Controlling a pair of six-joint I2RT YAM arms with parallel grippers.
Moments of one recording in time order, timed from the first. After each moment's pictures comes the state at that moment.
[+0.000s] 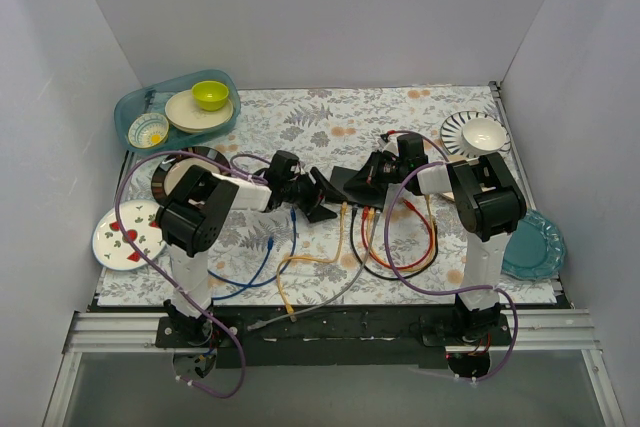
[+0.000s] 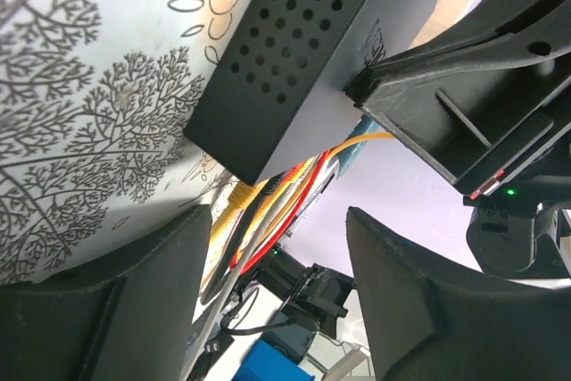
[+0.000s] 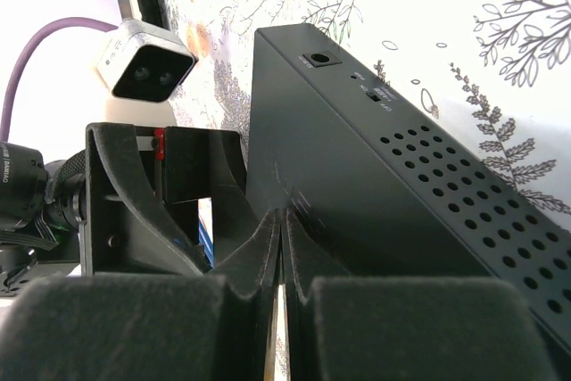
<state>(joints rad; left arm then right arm) -0.52 1.96 0.95 0.27 0.61 -1.34 0.31 2.01 0.99 0.32 -0.79 0.86</state>
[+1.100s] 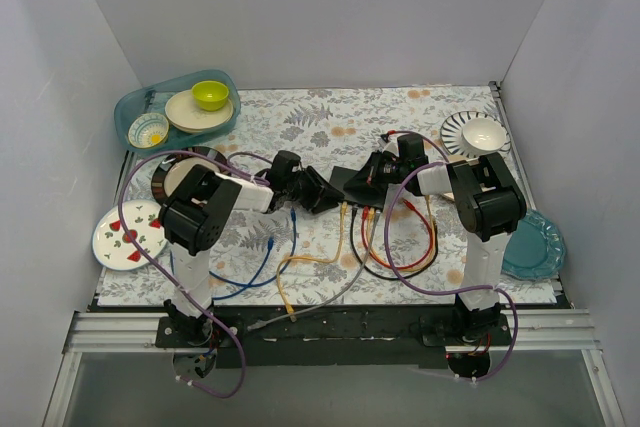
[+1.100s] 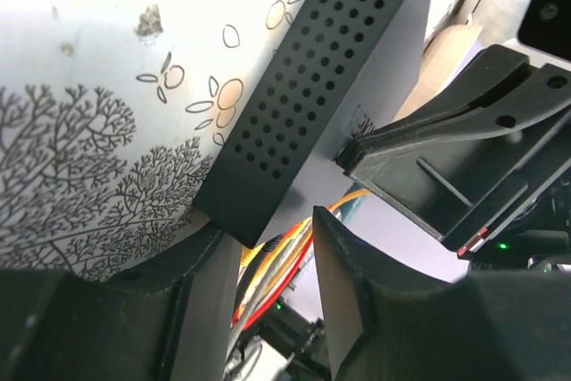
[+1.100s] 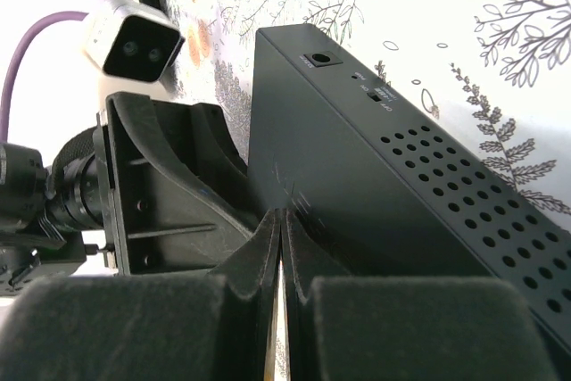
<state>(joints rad) -0.53 1.99 0.97 0.31 0.47 -1.35 0.31 2.01 0.98 0.34 -0.79 0.86</state>
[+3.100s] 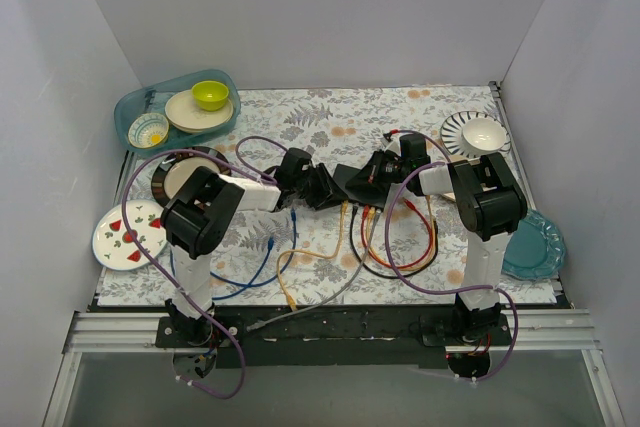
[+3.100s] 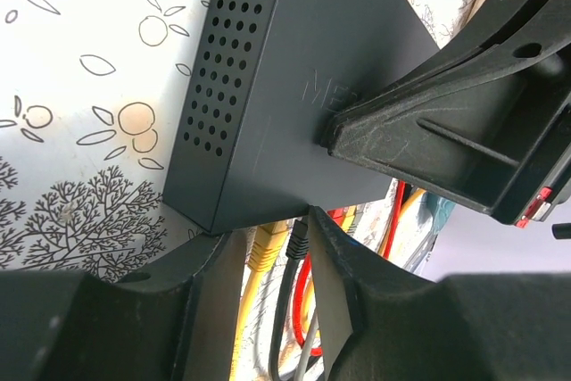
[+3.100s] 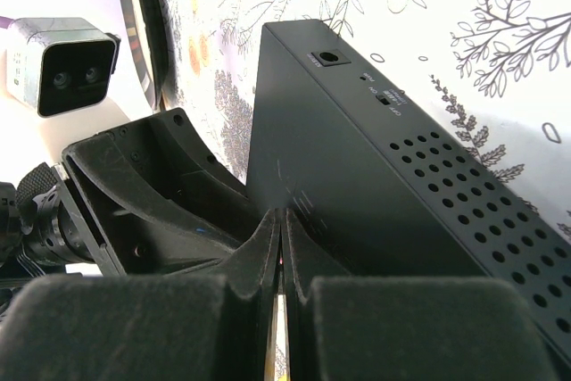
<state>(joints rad) -0.60 1.97 1.01 0.26 0.35 -1.04 0.30 2.01 0.98 0.36 -0.79 0.86</state>
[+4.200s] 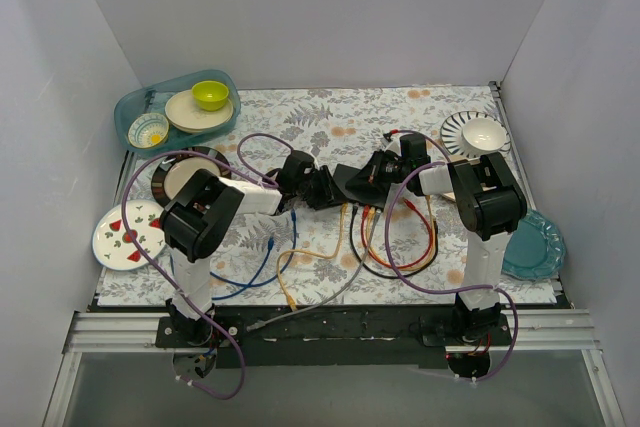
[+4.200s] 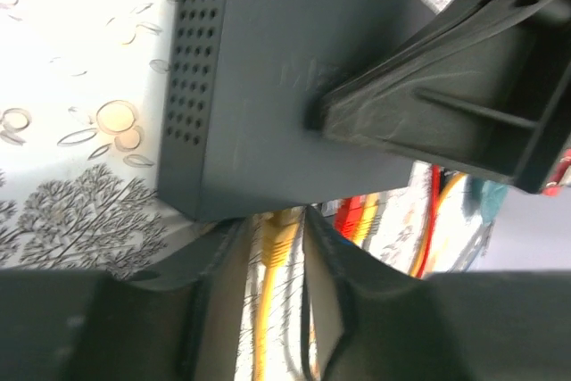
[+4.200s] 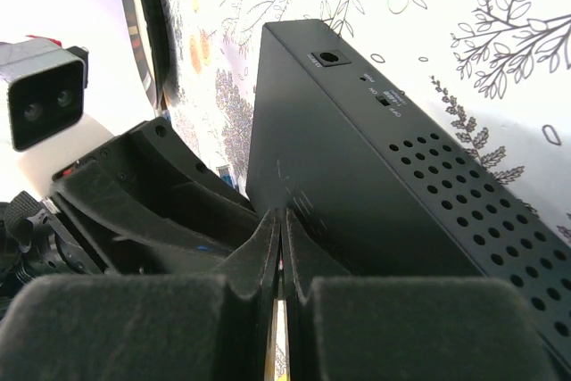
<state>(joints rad) -0.62 1.95 0.99 0.28 0.30 -0.90 0.30 2.02 0.98 0.36 -0.79 0.87</state>
